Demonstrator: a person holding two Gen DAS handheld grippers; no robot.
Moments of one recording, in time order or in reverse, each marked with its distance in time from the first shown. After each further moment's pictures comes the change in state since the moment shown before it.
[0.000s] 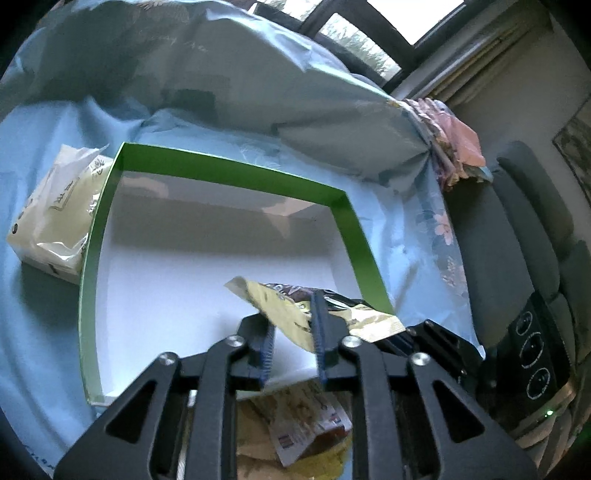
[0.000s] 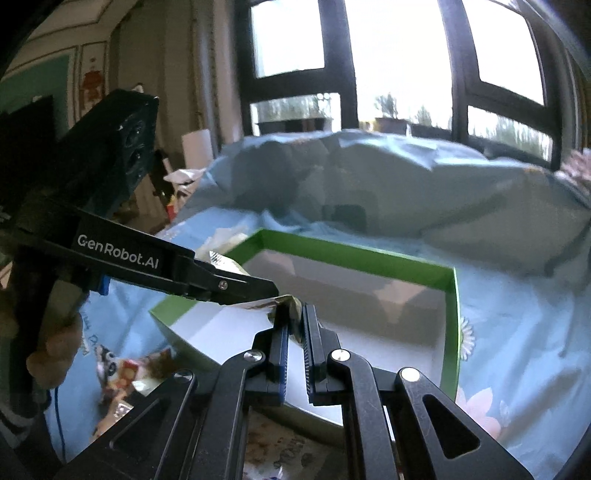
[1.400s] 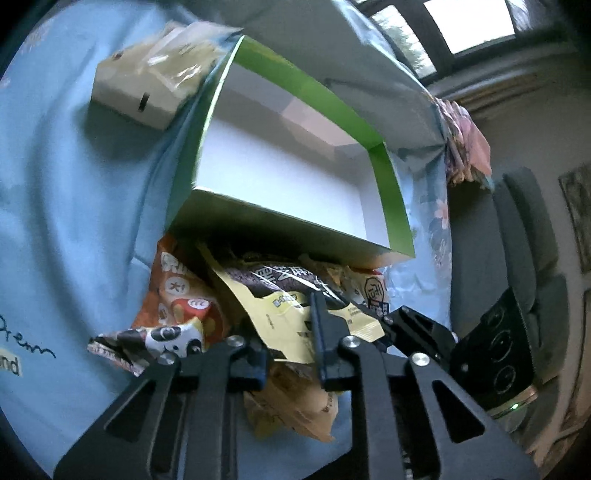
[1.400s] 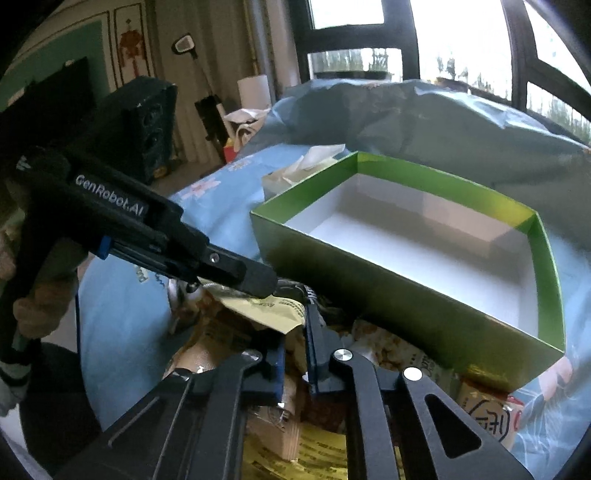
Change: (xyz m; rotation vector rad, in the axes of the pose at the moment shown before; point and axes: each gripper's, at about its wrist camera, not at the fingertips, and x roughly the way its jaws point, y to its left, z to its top) left arm -0.063 0.053 -0.084 -0.197 0.133 -0.056; right arm -0.005 0.071 -0.052 -0.094 0.152 0.189
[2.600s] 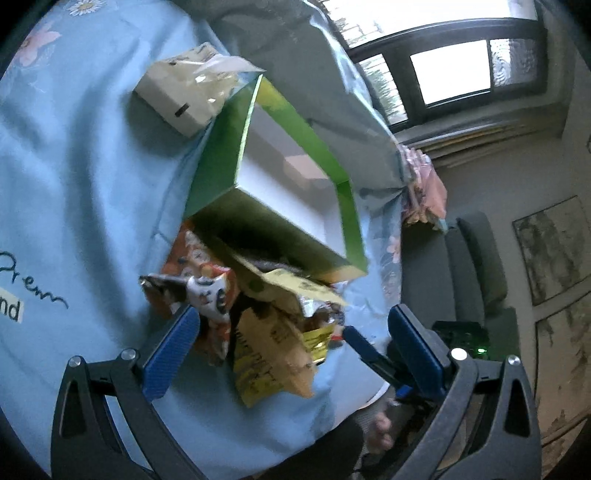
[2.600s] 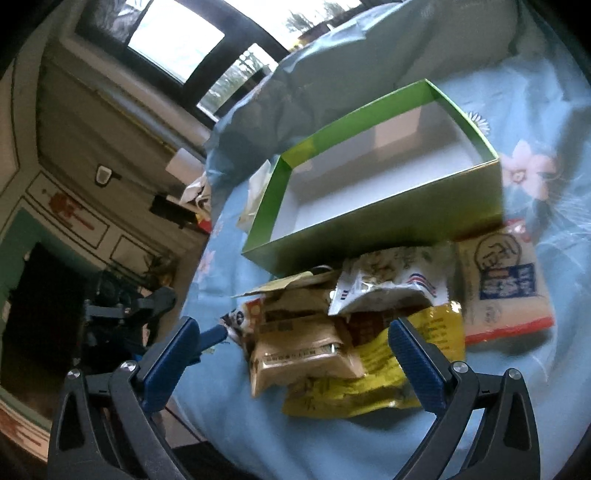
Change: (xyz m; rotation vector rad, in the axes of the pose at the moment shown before) left arm -0.050 0.026 -0.033 -0.137 -0.135 -0.235; right arm -0.037 -0.028 -0.025 0.694 -0.034 0.086
